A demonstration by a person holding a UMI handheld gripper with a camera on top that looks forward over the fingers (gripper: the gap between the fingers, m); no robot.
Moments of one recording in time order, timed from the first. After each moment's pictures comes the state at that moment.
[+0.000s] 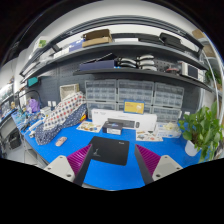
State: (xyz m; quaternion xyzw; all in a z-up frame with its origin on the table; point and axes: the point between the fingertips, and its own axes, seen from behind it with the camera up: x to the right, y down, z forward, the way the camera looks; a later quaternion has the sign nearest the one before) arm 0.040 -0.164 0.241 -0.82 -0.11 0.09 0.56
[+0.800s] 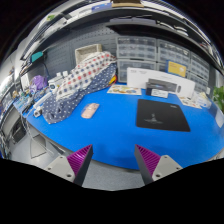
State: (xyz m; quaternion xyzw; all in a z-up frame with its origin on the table) arm -0.228 -0.186 0.028 -0.88 -0.13 0.10 0.45
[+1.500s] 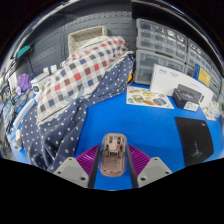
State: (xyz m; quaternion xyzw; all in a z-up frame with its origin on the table) arm -0.401 0.002 -0.009 -0.90 -0.09 0.05 0.41
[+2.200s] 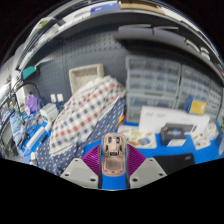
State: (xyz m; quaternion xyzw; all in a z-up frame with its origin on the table) arm -0.344 0.045 0.164 -0.85 -0.11 0.10 0.50
